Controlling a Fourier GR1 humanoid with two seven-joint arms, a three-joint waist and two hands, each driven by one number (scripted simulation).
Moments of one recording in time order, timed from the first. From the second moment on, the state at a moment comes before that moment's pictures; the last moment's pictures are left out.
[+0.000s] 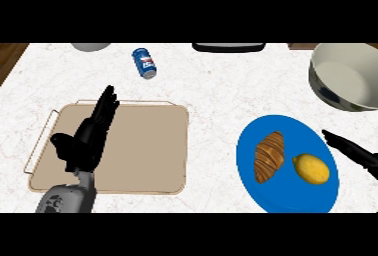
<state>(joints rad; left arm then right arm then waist) -0.14 0.09 -0.07 -1.57 -0.02 0.09 0.11 0.09 -0.49 -0.18 -1.65 0.05 0.73 -0.10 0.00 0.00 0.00</state>
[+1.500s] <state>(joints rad) -0.15 0.06 -0.03 -1.55 -0.05 0.06 0.10 0.00 -0.44 -0.01 -1.35 0.60 0.48 -0.53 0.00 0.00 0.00</state>
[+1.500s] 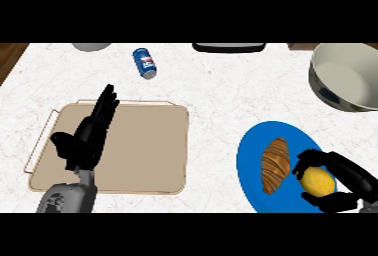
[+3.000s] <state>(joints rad) -0.12 0.05 -0.04 -1.56 -0.06 0.06 0.09 0.17 -0.91 -0.33 -1.72 -0.25 0.54 -0.66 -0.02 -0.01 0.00</state>
